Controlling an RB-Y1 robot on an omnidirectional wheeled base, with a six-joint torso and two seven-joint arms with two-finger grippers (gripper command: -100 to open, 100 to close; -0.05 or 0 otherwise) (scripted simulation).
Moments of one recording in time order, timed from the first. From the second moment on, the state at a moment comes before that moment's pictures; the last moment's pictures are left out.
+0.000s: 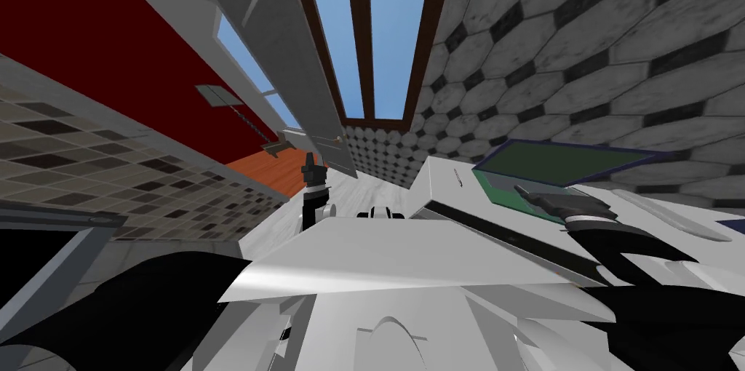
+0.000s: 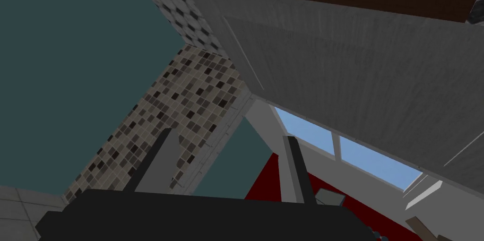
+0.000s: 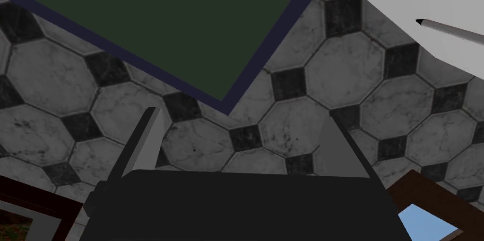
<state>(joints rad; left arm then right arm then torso) 0.50 -0.04 0.07 -2.24 -0.03 -0.47 0.08 0.60 -0.71 -0.69 -1.50 0.81 -0.27 0.36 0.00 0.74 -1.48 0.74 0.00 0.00</state>
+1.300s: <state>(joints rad) 0.50 -0.04 0.07 -2.24 -0.03 -0.47 0.08 0.54 -0.91 -0.76 -1.37 0.97 -0.21 0.52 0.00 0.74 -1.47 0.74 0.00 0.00</state>
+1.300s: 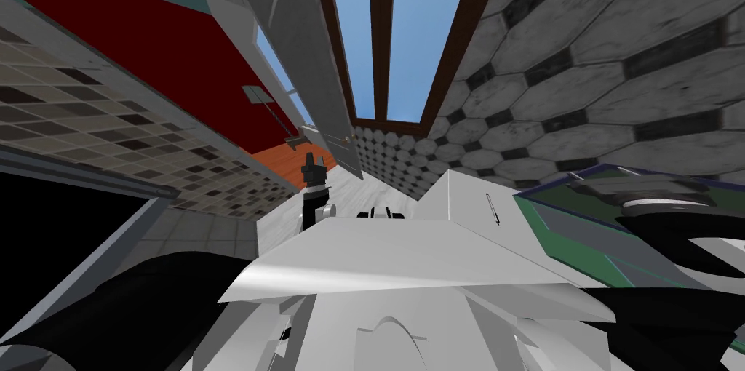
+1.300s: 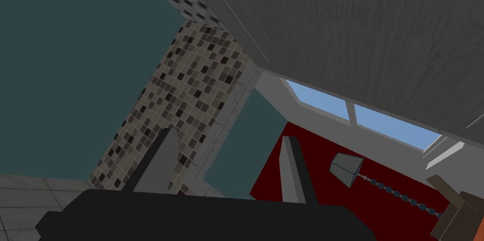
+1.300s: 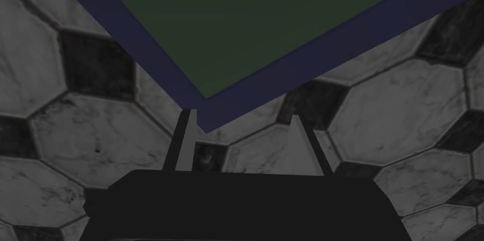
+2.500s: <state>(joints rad) 0.50 -0.04 0.07 -2.24 -0.03 -0.47 0.08 0.57 -0.97 -0.42 -1.11 0.82 0.09 0.22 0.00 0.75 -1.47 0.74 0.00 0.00</state>
